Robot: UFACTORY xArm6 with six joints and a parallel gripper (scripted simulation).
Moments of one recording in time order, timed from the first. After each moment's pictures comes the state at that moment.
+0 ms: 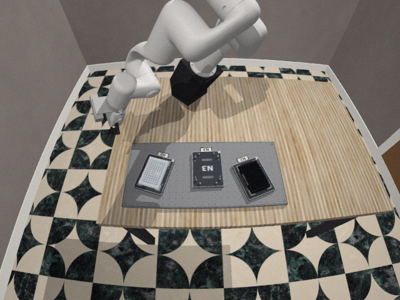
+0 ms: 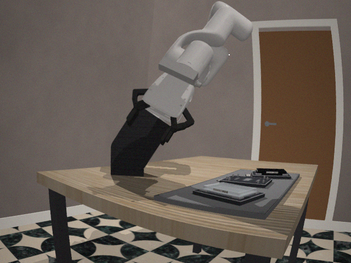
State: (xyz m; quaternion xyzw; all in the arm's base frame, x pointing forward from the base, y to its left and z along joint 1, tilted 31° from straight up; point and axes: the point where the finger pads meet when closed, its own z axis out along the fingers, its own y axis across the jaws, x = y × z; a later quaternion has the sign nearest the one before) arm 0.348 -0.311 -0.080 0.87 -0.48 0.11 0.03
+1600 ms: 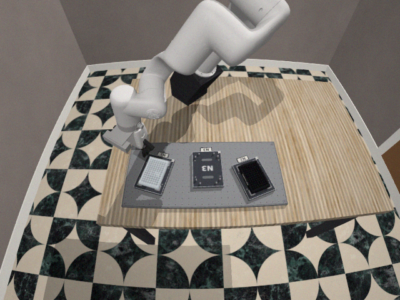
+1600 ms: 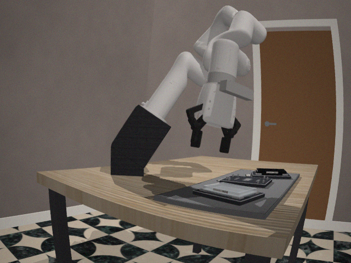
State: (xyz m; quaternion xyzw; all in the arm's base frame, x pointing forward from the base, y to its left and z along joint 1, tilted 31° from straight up) arm 0.433 -0.182 -0.025 0.96 -0.18 0.11 -0.17
